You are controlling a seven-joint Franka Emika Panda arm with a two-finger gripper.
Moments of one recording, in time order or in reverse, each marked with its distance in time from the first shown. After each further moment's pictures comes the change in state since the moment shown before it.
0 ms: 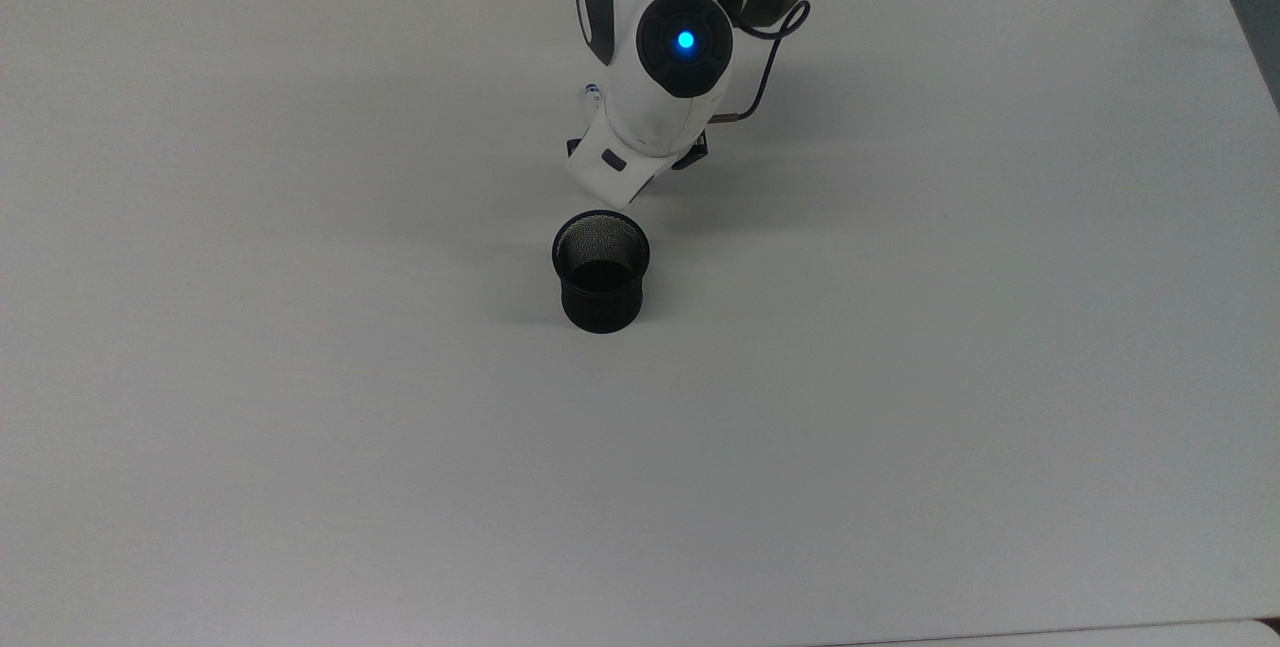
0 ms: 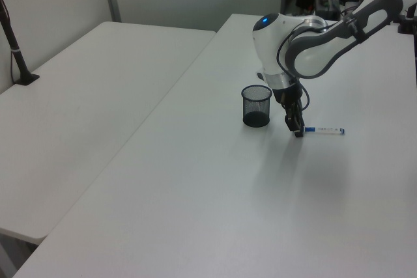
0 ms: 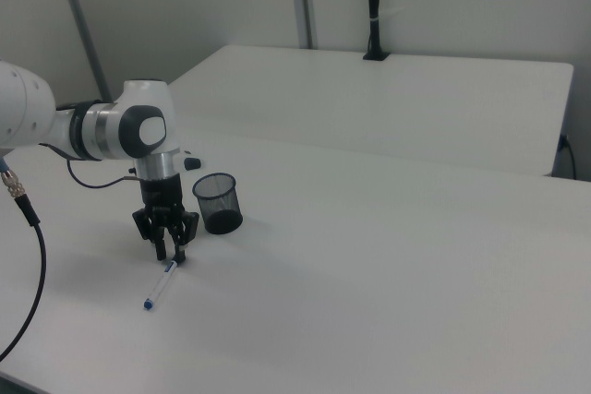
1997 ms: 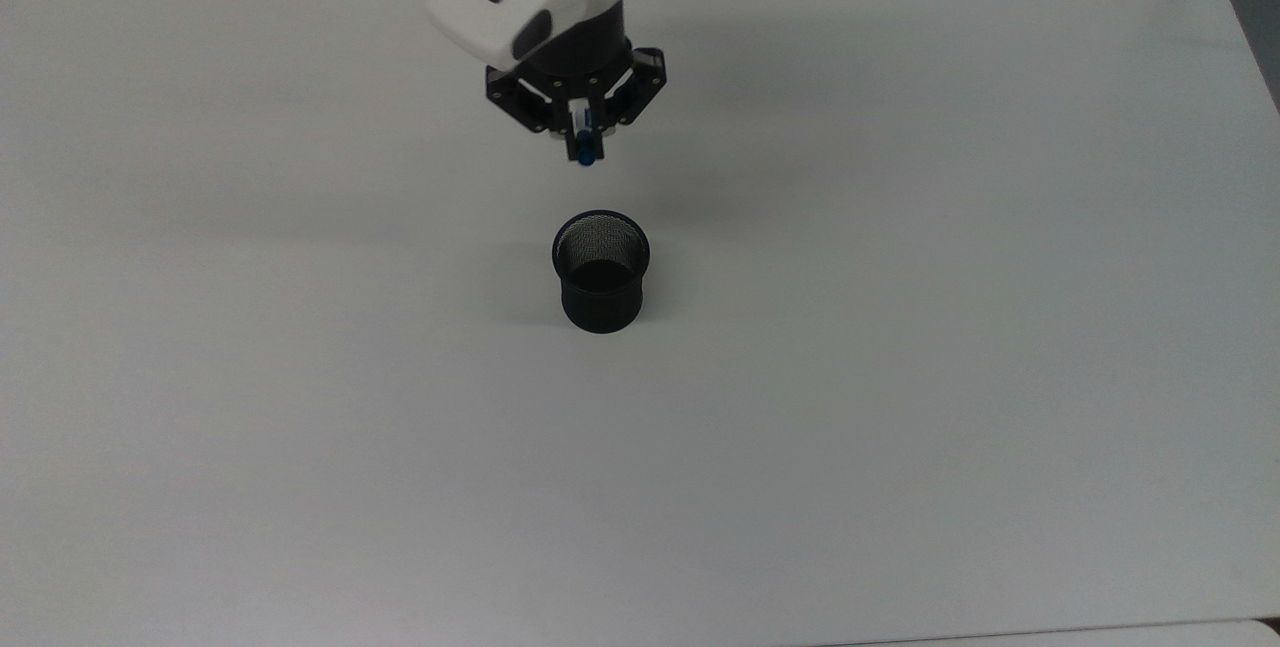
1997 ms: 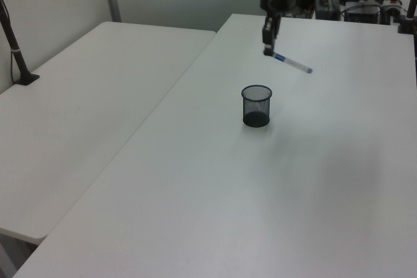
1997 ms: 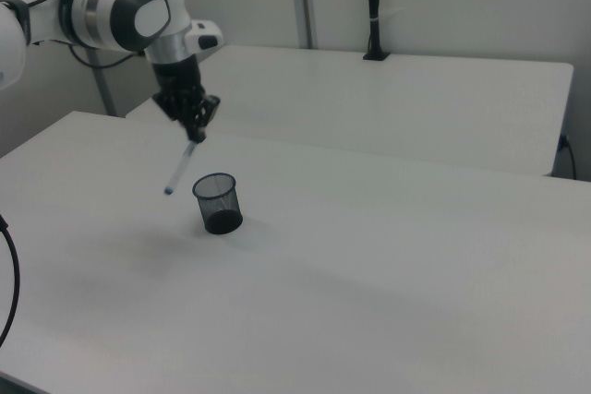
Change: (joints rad) arm -0.111 -0.141 -0.021 0.317 0.104 -0.054 -0.082
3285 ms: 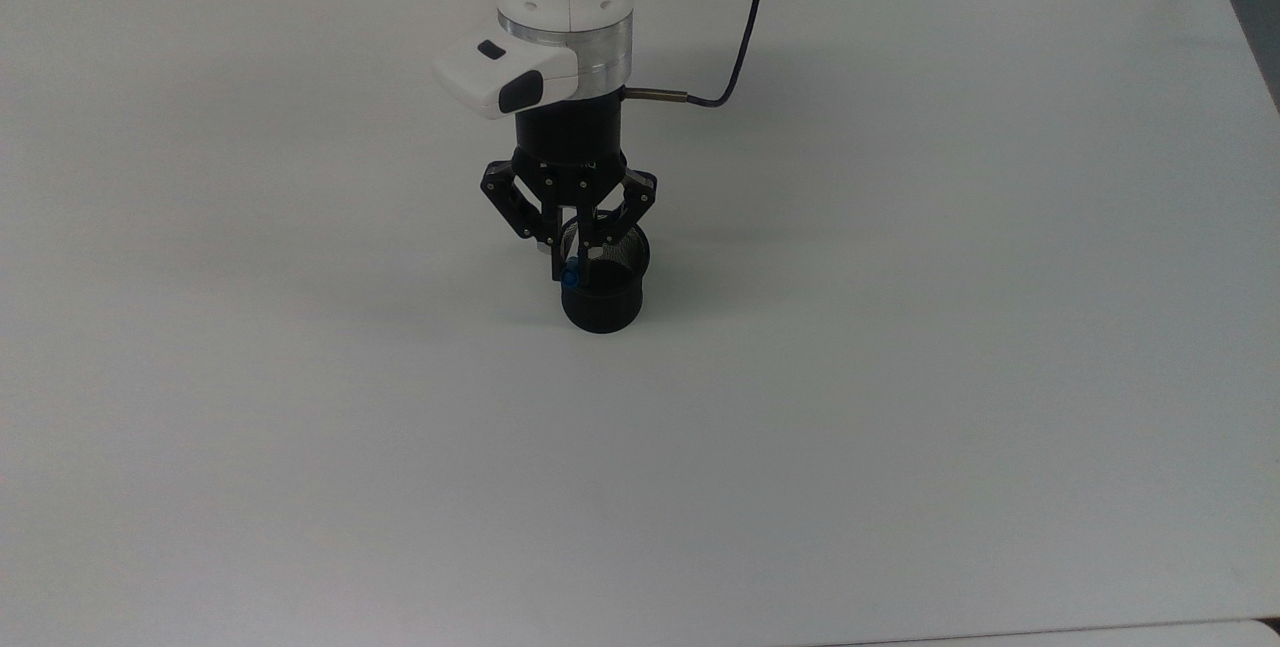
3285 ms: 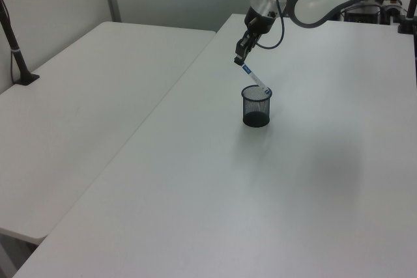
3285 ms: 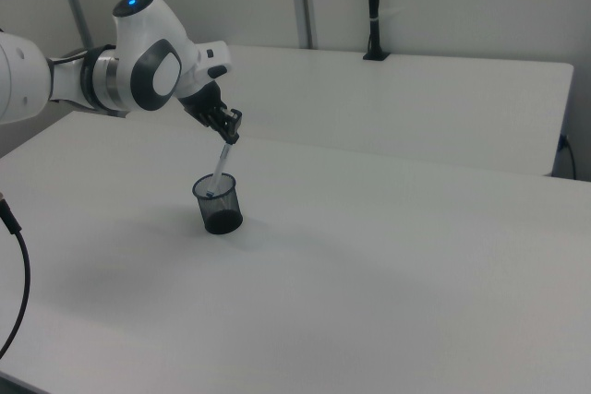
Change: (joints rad) arm 0.008 0.038 0.004 -0.204 -0.118 0.577 0.241
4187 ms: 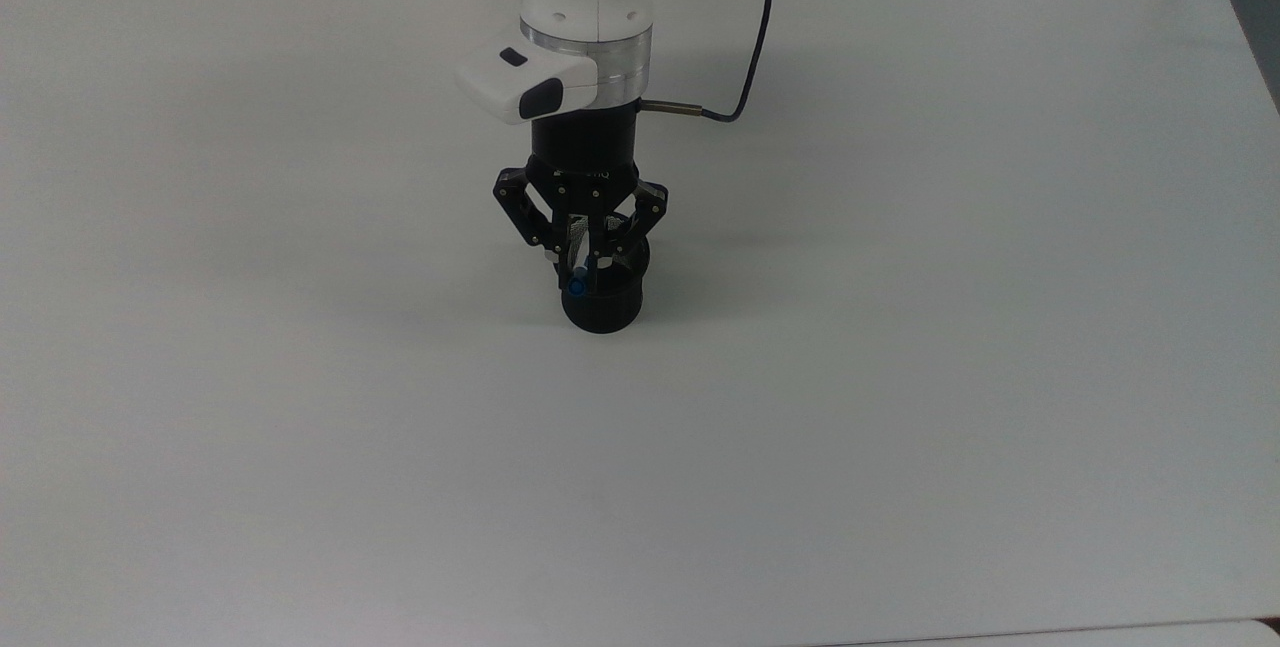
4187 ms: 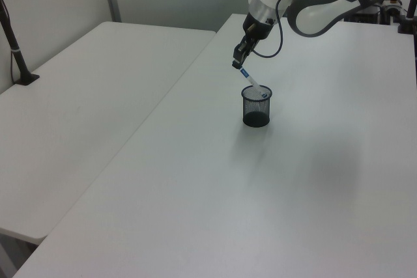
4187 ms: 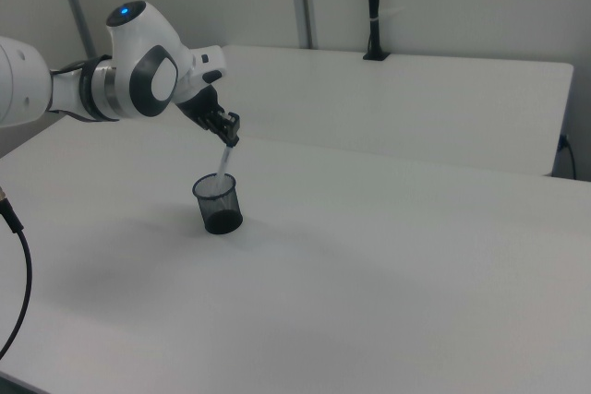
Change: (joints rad) arm 0.015 0.009 0.000 -0.025 -0.071 0.053 0.079
